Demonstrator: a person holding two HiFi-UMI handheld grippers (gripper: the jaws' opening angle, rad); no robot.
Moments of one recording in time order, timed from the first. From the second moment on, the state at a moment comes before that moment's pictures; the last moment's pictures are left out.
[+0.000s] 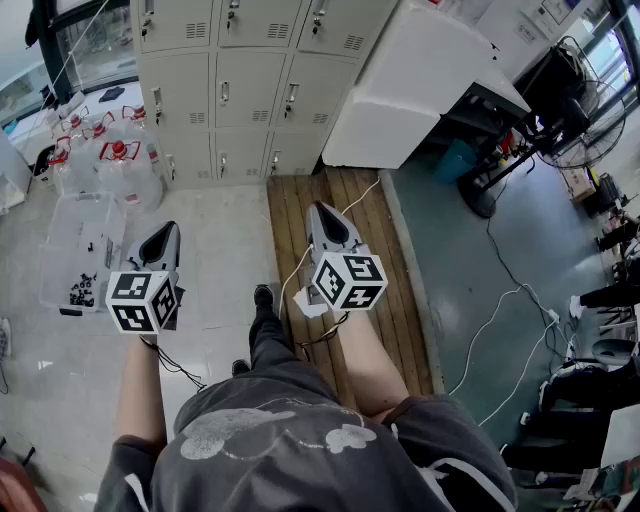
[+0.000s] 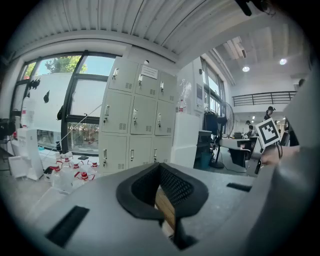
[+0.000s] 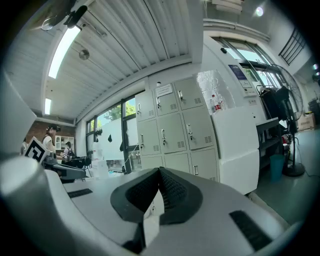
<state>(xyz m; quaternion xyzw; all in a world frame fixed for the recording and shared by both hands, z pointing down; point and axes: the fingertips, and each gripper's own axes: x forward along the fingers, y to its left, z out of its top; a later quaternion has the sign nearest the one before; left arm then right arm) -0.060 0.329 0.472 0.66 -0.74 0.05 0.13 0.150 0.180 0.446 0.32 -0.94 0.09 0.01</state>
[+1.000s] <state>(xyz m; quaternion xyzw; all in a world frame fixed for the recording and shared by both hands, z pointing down) -0.108 0.266 0.474 0.66 -0.74 0.06 0.13 0.094 0.113 0.444 0.29 -0.95 0.10 0.00</state>
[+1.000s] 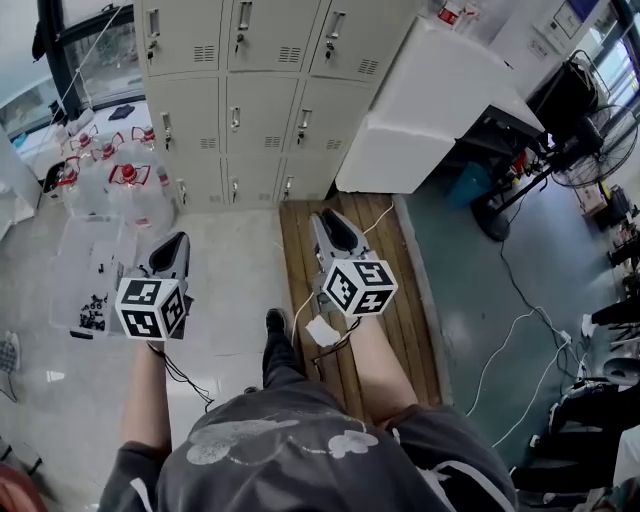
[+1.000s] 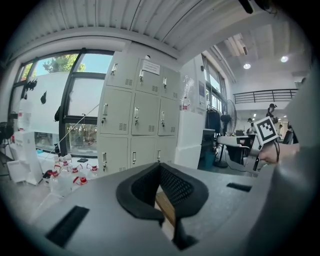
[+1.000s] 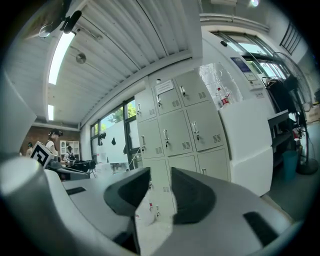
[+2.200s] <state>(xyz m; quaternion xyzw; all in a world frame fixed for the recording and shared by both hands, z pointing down) -0.207 -0.078 0.353 0.65 -0.75 0.04 0.06 -0.020 -0.232 0.329 0.27 -0.96 0.04 -0.06</state>
